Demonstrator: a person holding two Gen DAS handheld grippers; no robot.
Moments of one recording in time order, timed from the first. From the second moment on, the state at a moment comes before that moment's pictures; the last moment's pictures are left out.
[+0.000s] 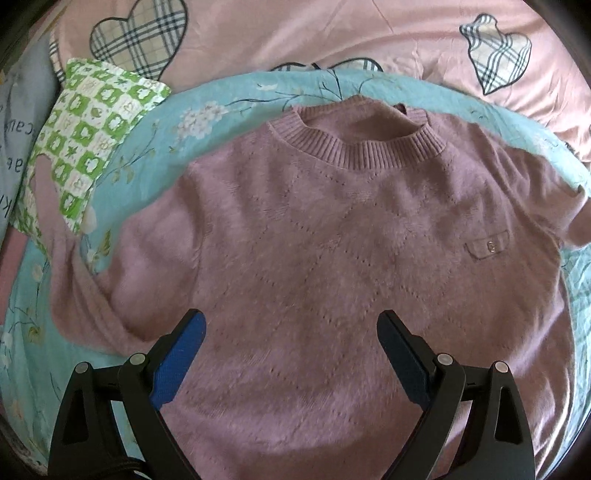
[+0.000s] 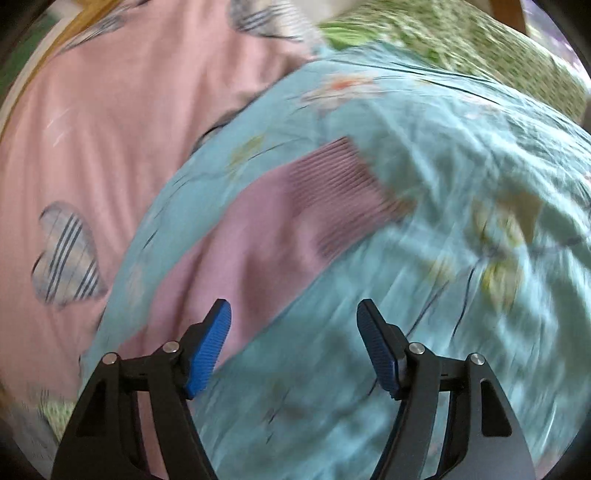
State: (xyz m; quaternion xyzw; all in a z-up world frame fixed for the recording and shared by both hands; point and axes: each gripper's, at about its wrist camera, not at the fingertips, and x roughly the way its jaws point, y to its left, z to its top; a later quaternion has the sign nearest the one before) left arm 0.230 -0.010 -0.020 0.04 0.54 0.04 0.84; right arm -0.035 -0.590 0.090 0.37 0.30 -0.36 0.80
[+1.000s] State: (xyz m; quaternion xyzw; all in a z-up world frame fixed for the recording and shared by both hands) left arm 0.199 0.026 -0.019 -0.03 0.54 0.02 0.84; right arm 0.131 -0.335 0.091 0.25 0.39 0.02 0.89
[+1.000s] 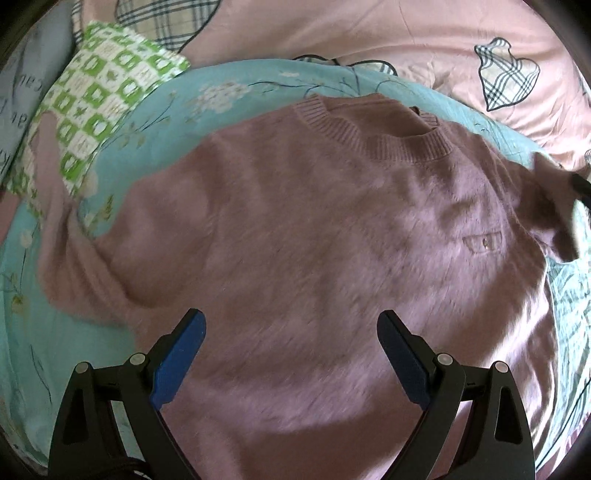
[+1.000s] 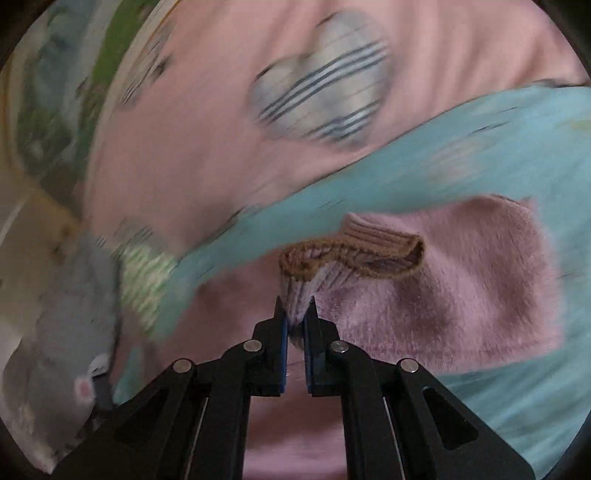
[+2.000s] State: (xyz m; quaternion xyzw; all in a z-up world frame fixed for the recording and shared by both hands) left arm 0.235 0.030 -0.052 -0.08 0.55 -0.04 0.83; right arm 0.171 -0.200 -0.007 0.36 0.50 0.15 0.77
